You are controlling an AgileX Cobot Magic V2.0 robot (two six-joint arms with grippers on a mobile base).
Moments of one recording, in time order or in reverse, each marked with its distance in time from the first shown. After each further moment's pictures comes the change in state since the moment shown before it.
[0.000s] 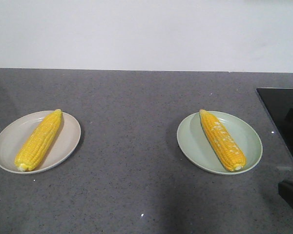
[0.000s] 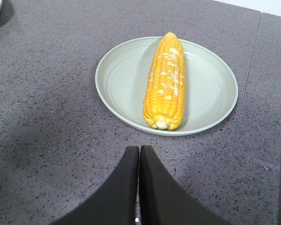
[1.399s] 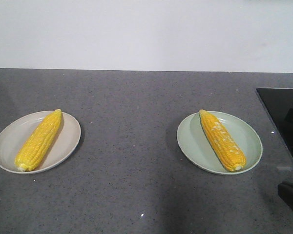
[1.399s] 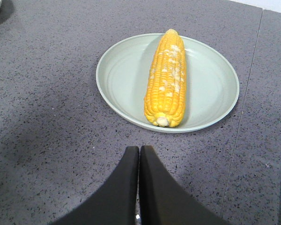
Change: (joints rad) left arm -0.006 0.000 0.003 -0.274 -0.023 0.333; right arm 0.000 0.000 0.000 0.000 0.009 0.000
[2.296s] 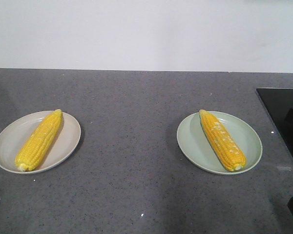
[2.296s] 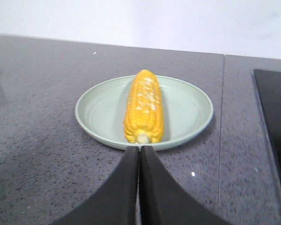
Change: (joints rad) left arm 0.000 0.000 0.000 0.000 0.005 0.000; right arm -0.038 -0.354 0.368 0.000 -0.342 0.119
